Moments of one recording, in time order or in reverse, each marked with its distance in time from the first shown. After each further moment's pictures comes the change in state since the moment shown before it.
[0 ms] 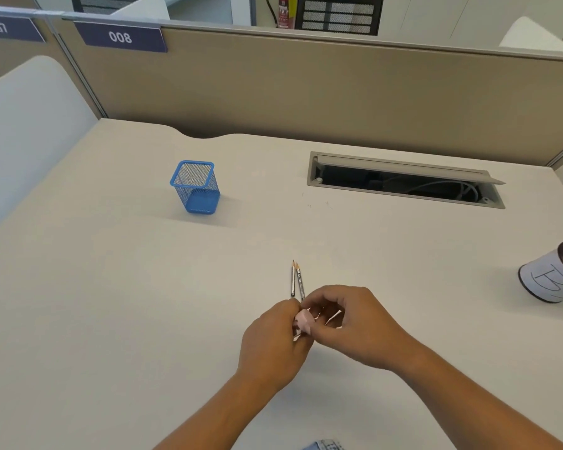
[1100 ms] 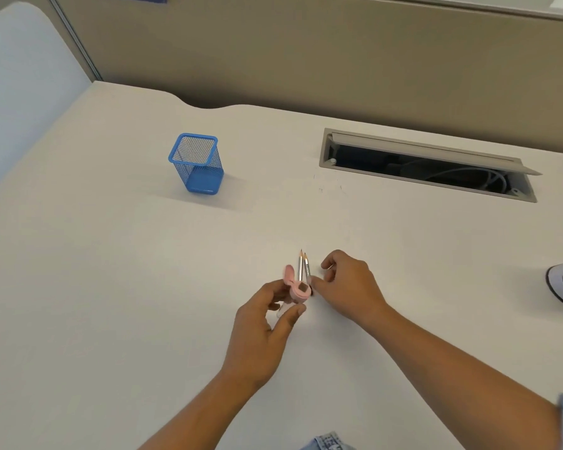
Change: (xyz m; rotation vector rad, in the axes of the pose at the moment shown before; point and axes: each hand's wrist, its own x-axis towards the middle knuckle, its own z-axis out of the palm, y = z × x) left_hand 0.006 -0.020 -0.011 -0.483 0.145 -0.041; right_hand 0.084 0.059 0.016 -0.305 0.179 0.292
